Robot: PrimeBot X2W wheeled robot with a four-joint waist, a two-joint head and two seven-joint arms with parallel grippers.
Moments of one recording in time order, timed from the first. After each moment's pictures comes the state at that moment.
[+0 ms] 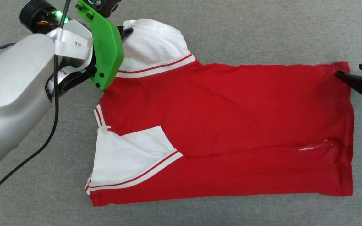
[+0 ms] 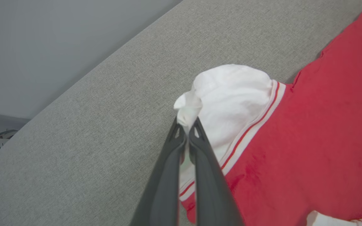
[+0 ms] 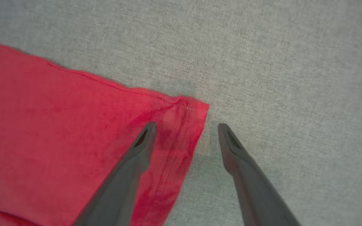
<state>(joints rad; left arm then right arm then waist) -1.28 0.67 -1.15 0.30 -0.98 -0.12 0.42 -0.78 -0.68 0.41 0.29 0.76 0.13 0.84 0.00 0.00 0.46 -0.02</state>
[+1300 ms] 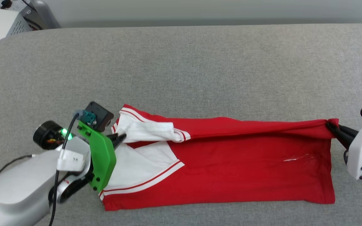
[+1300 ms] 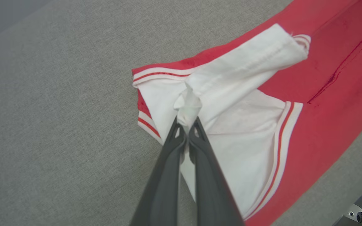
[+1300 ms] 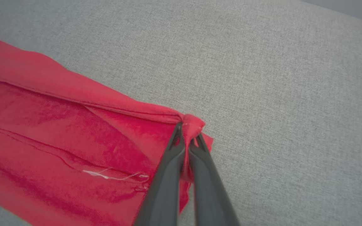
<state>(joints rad) -0.83 0.83 -1.23 0.08 -1.02 0.05 0.23 -0.44 -0.76 0.59 0.28 0.85 0.13 0.21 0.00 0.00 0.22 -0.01</state>
